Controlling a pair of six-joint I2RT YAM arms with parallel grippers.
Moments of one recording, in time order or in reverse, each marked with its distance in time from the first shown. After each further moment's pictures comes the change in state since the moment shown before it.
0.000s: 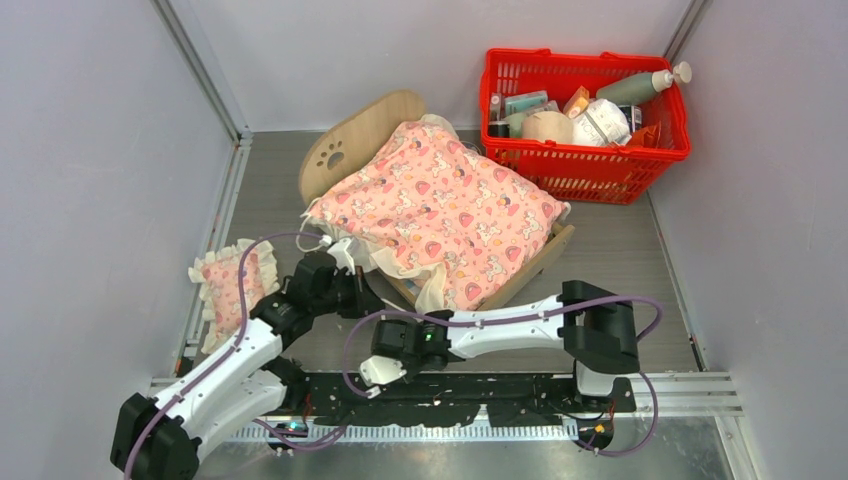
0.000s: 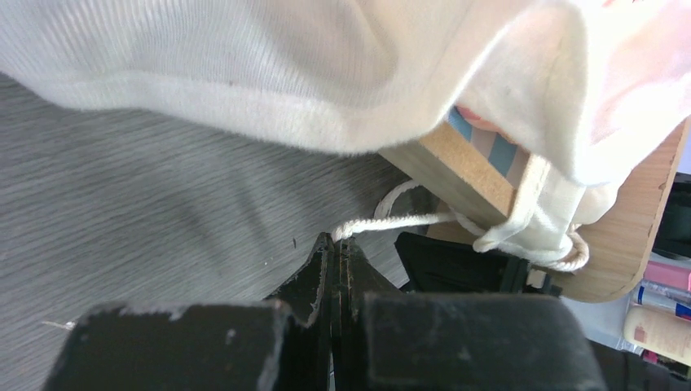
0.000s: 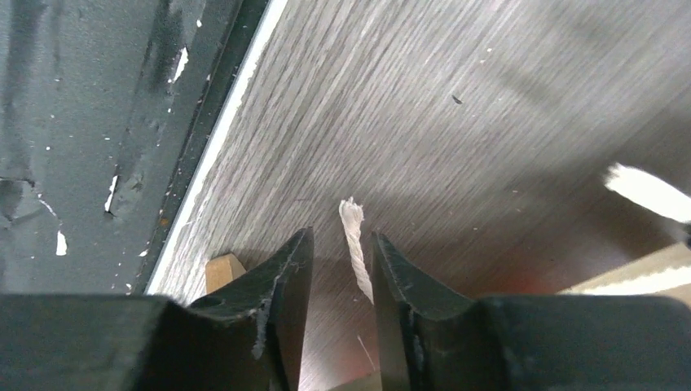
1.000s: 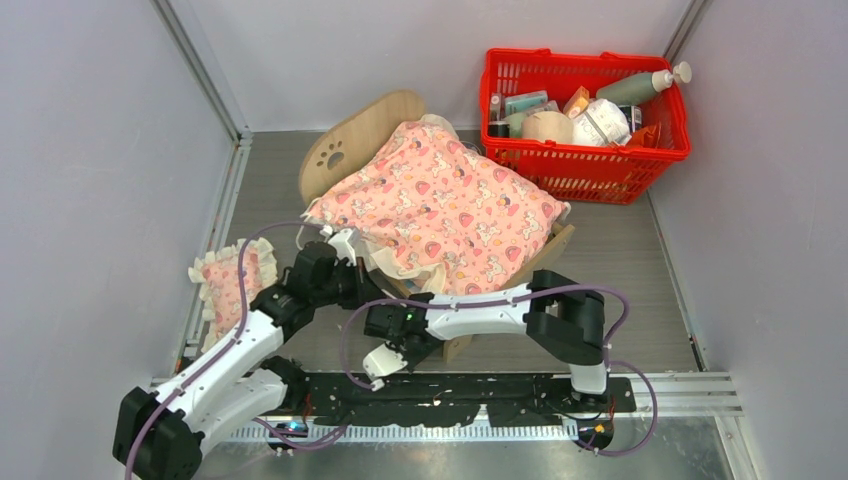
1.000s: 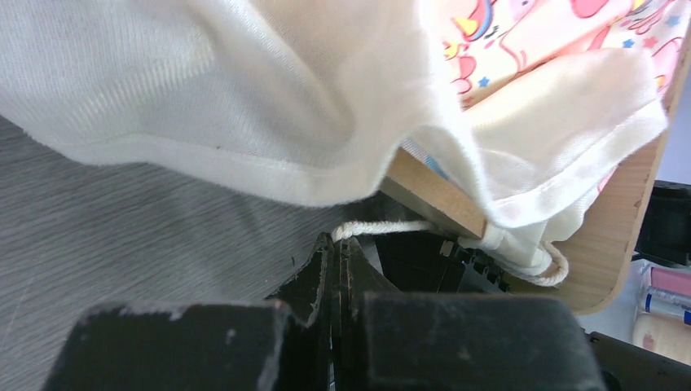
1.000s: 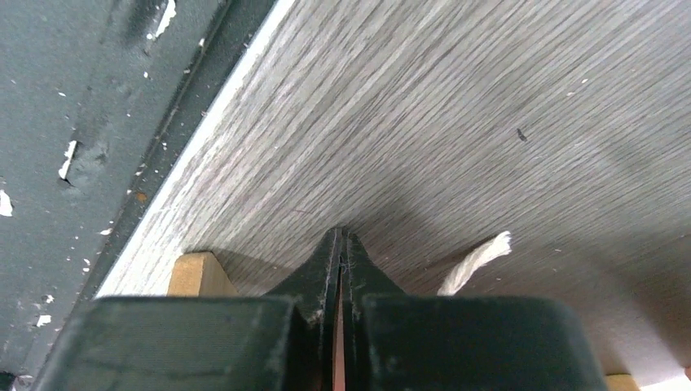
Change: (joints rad) left arm 0.013 0.059 0.073 -0.010 -0.008 0.032; right arm -0.103 0.177 0.138 -0.170 -0.130 -0.192
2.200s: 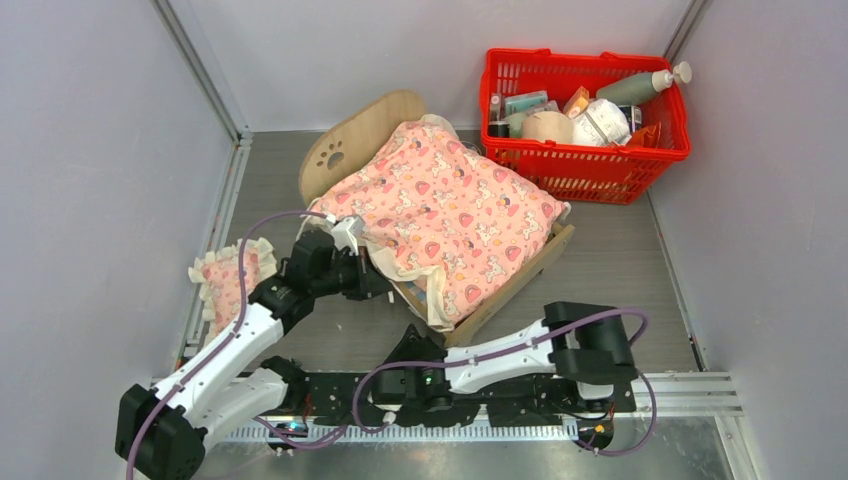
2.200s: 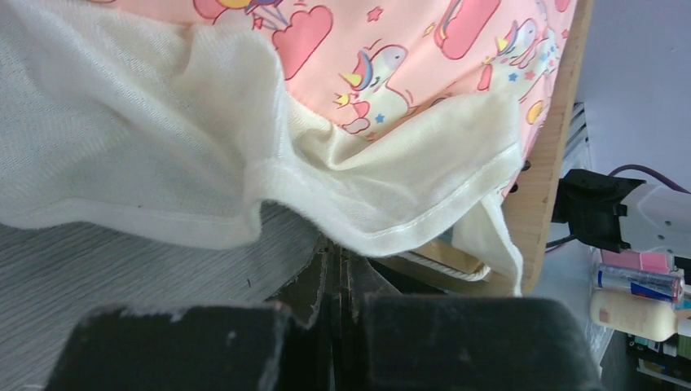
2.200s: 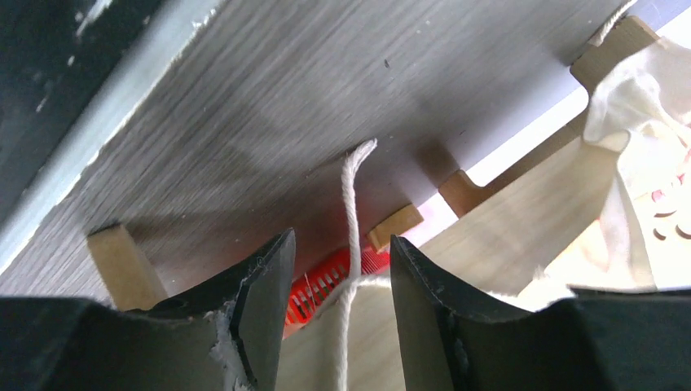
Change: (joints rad) left arm 0.016 0.035 0.076 0.031 0.100 0.006; right arm 0.288 -0.152 -0.219 0.286 0.597 -0.066
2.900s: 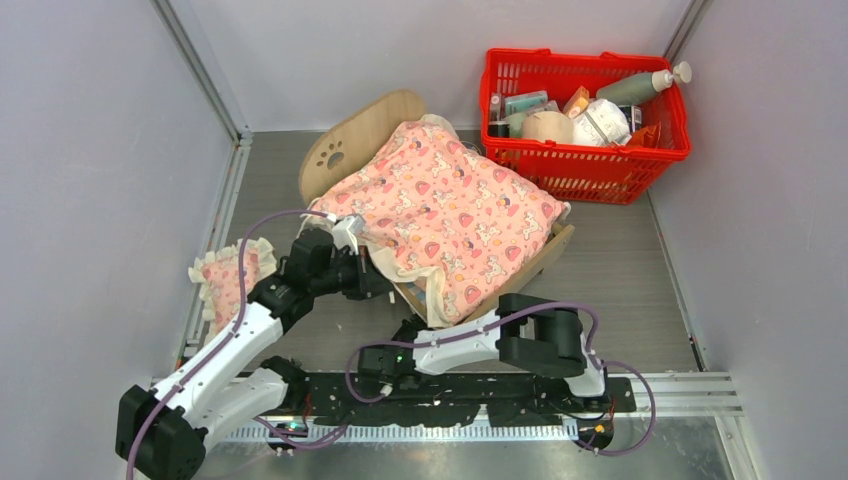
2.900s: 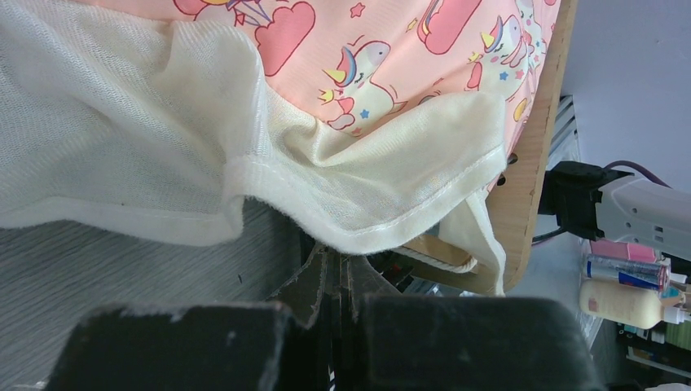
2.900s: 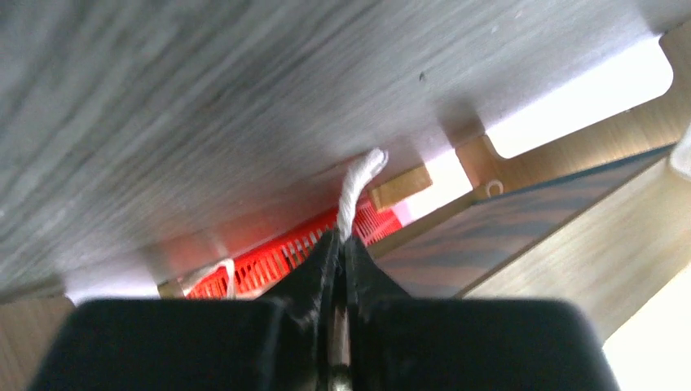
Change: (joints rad) left arm 0.005 0.003 0.025 -0.012 0.040 -0.003; right arm -0.133 0.261 0.165 -0.107 0.137 -0.068
